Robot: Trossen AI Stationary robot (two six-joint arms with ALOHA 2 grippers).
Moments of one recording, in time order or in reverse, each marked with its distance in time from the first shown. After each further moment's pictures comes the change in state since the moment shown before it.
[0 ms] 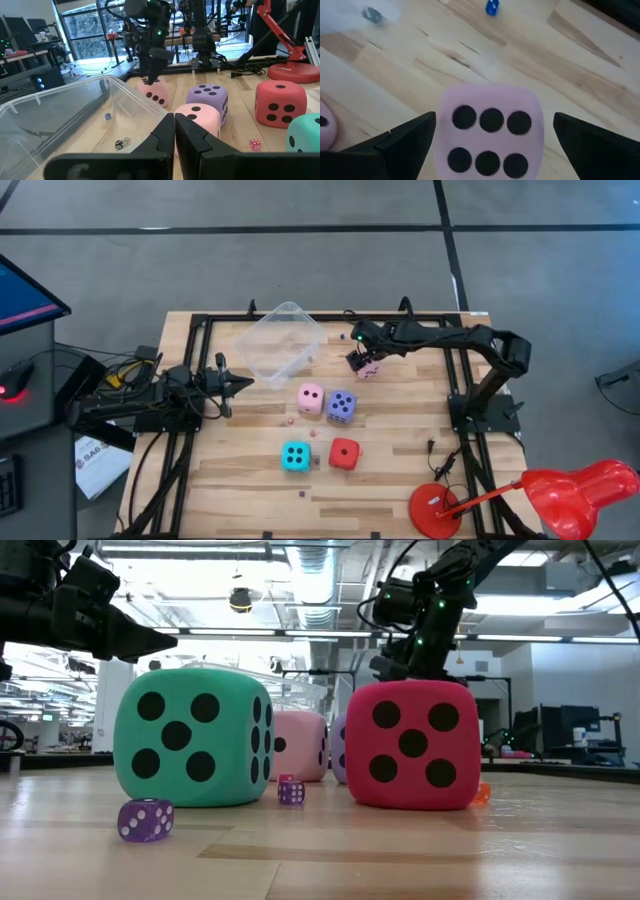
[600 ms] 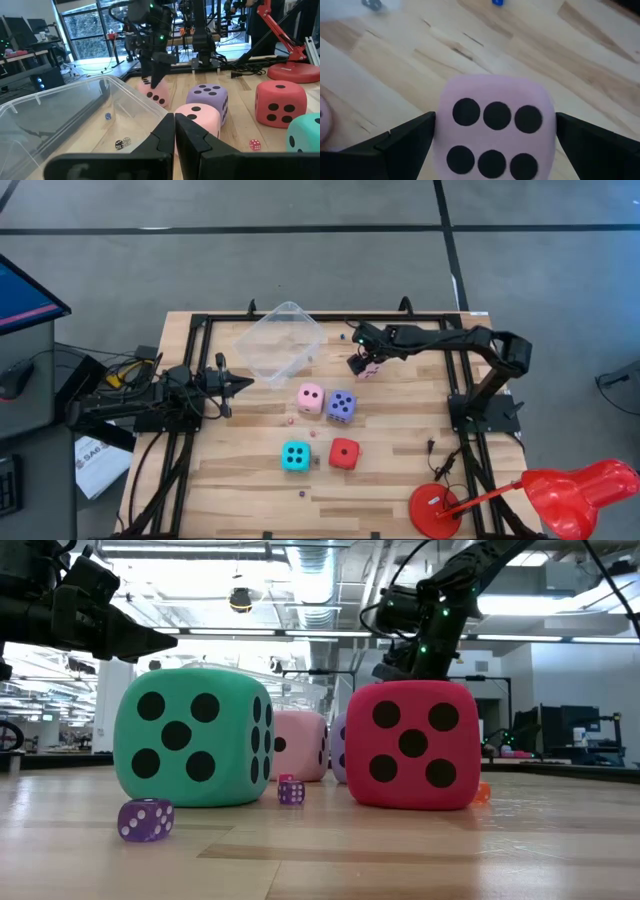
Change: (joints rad) left arm 0.000 0.000 0.000 0.000 0.000 0.000; right arm 0.000 -0.001 -0.069 0.071 -0.020 -0.022
